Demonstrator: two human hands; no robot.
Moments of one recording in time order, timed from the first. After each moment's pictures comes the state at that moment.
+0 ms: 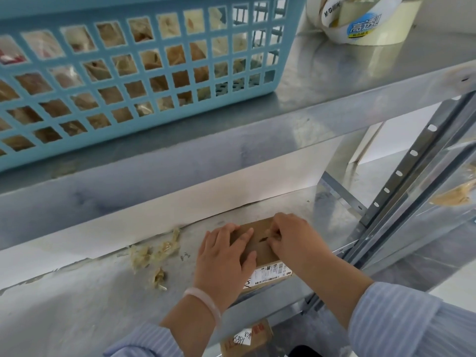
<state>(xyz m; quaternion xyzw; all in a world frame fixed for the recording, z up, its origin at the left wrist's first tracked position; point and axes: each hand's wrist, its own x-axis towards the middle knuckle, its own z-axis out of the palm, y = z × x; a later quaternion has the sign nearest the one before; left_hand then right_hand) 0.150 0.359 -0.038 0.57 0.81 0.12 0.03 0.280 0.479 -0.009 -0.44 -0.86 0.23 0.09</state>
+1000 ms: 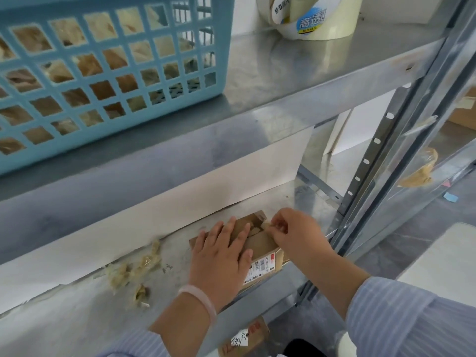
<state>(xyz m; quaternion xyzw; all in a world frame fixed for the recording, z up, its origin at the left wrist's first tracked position) 0.159 0.385 -0.041 0.64 0.76 0.03 0.02 0.316 0.494 -0.016 -0.51 -0.78 0.31 0.17</state>
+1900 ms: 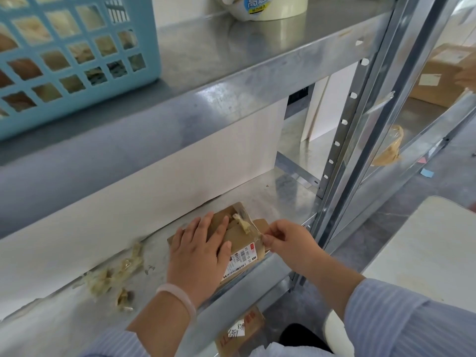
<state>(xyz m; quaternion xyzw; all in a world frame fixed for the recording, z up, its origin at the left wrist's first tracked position) 0.160 0.386 -0.040 0.65 0.76 0.00 0.01 0.353 0.477 -0.045 -0.53 -0.69 0.47 0.16</state>
